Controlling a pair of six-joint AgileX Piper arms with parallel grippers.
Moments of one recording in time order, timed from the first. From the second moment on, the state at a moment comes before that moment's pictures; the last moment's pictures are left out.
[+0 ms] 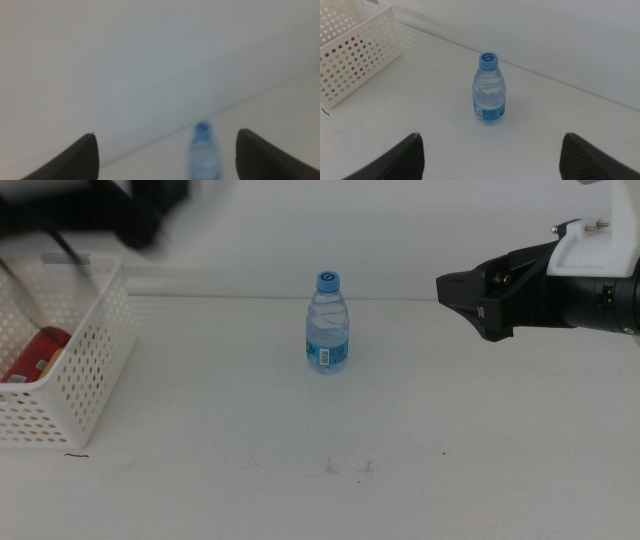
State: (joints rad) left arm -0.39 1.04 -1.07 -0.06 0.35 0.18; right arm 0.55 1.15 -1.03 0.01 0.43 0.02
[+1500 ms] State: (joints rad) left arm -0.42 2.35 -1.32 0.29 -0.78 -0.30; right arm 0.55 1.15 -1.03 0.01 0.43 0.02
